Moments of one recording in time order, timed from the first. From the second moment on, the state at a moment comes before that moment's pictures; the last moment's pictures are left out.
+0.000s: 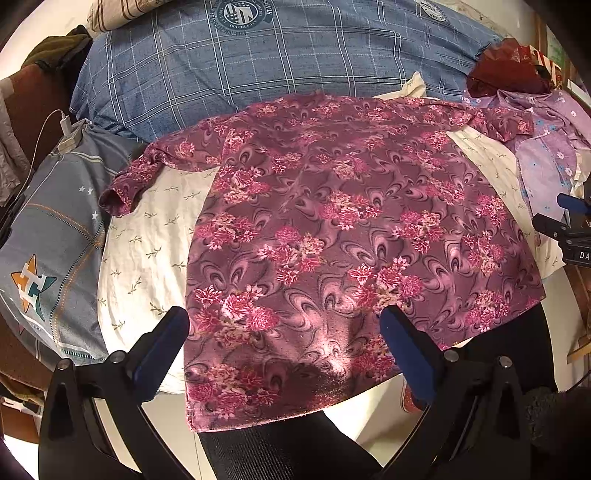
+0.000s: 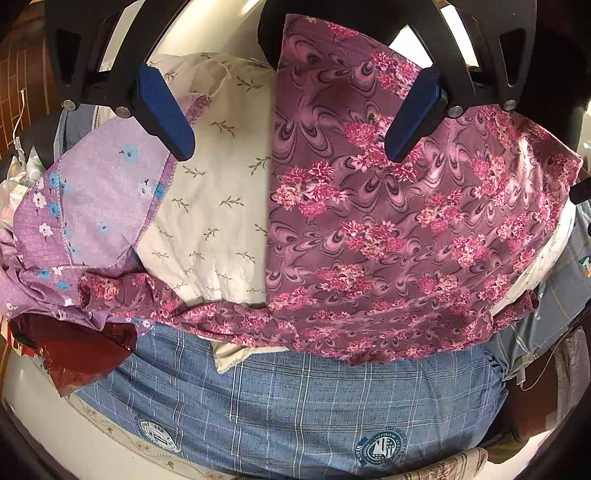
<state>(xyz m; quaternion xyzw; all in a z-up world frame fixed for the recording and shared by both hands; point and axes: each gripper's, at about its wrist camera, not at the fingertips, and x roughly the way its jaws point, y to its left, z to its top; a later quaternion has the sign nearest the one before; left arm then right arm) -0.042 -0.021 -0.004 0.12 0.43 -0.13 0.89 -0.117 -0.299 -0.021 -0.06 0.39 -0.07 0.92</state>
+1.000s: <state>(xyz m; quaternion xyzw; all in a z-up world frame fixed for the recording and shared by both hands) -0.044 -0.018 -0.008 0.11 0.43 -0.14 0.88 -0.122 -0.296 -0.018 -0.06 0.38 -0.07 0.92</state>
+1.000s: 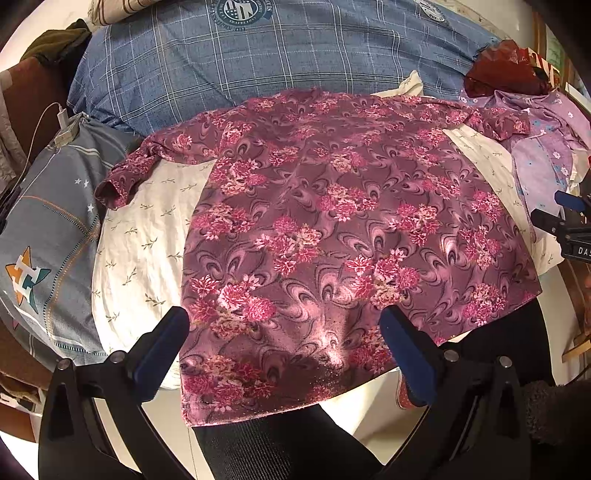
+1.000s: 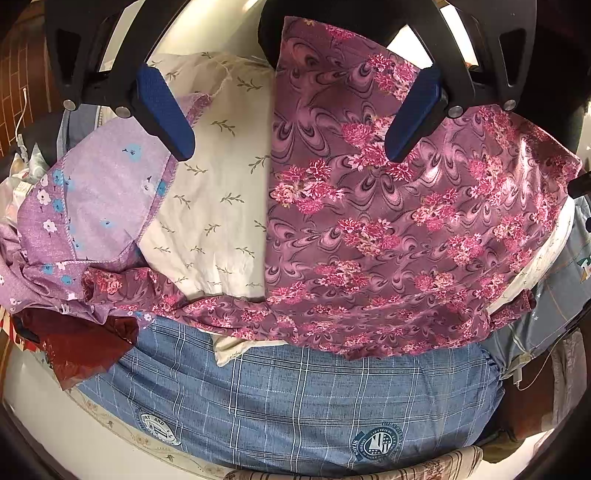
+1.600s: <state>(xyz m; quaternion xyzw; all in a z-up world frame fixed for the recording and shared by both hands) -0.023 -0.038 -0.012 0.11 0.45 -0.16 0.87 -0.103 -0.302 -0.028 -0.05 0.39 -0.06 0.92</state>
